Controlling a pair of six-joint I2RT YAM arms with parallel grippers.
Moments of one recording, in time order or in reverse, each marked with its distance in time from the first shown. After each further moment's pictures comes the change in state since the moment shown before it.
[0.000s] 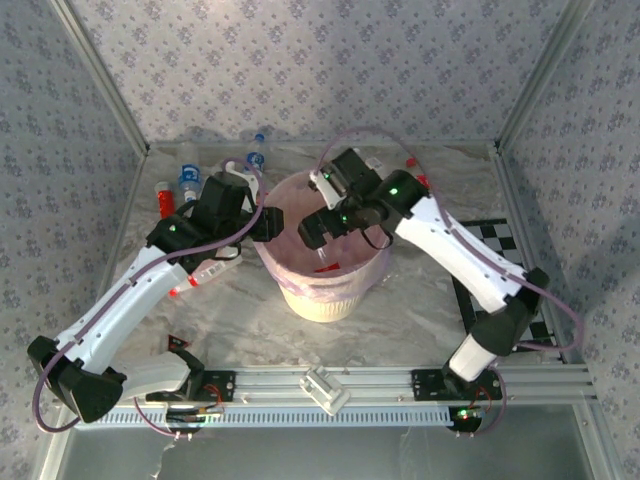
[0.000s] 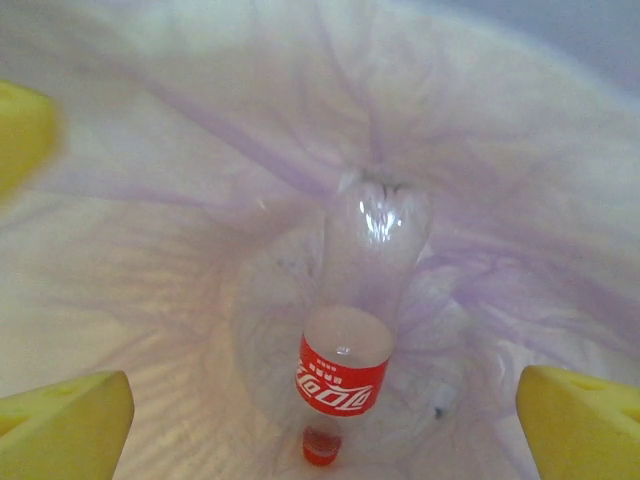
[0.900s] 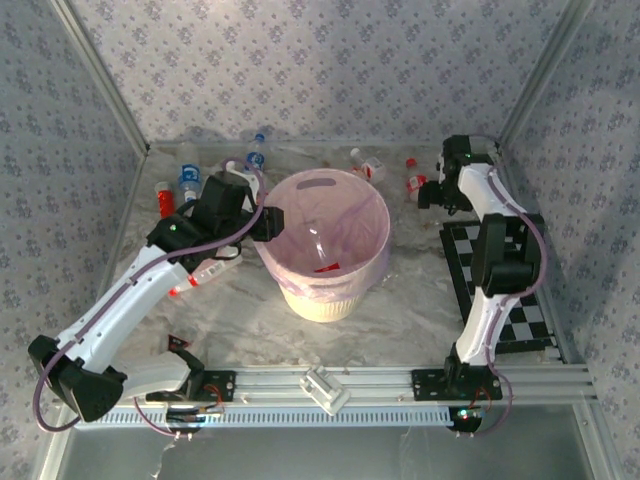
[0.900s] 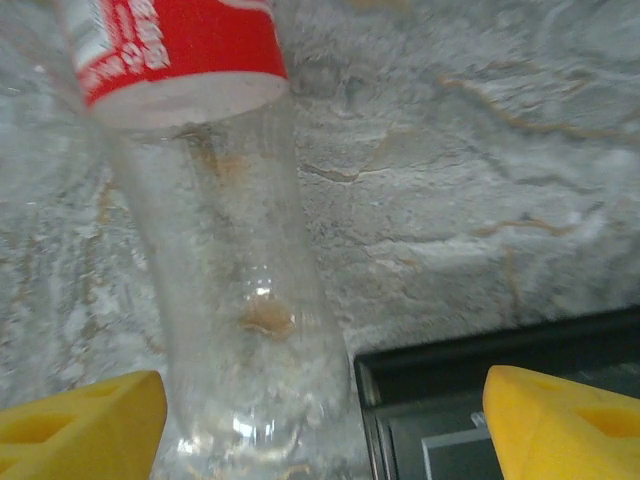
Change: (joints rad) left arm 0.000 0.007 0.008 -0.005 0.001 0.000; right arm -0.818 0.381 -0.206 0.251 0.060 -0.103
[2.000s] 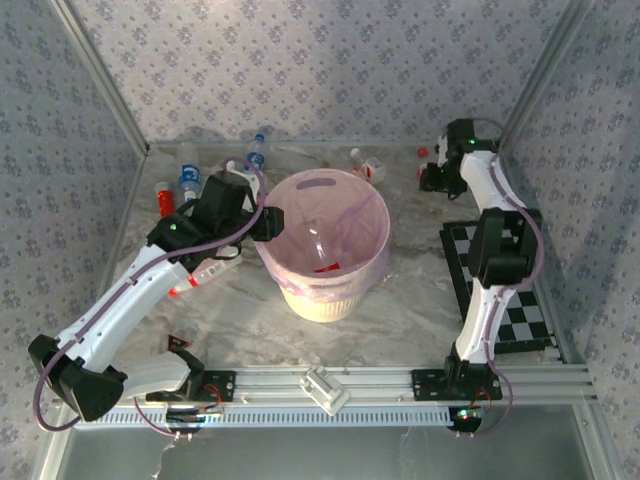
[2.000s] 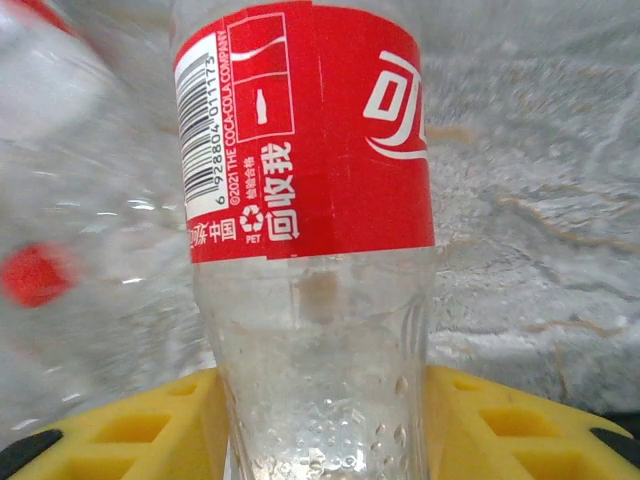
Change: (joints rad) left arm 0.000 0.000 0.002 -0.003 0.000 0.003; right arm -0.025 0.020 0.197 -0.048 -0.146 0.017
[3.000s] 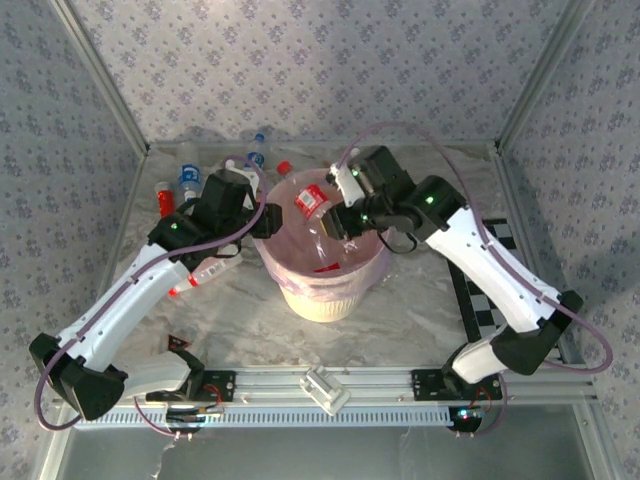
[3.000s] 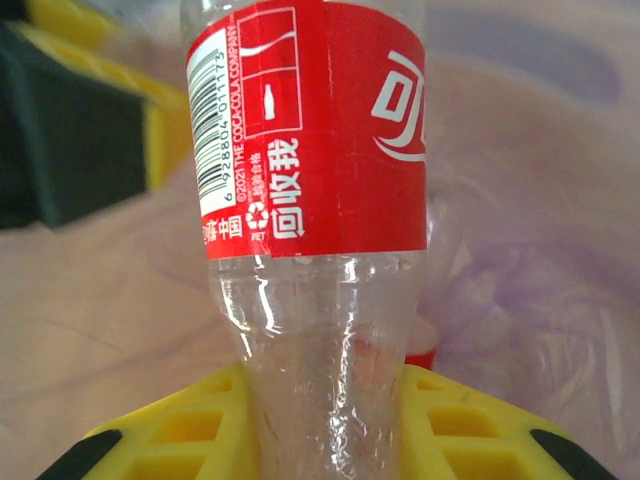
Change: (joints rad) left arm 0.002 0.005 0.003 0.020 -0.054 0.015; right arm 0.814 -0.528 -0.089 -0.175 -0.014 0.153
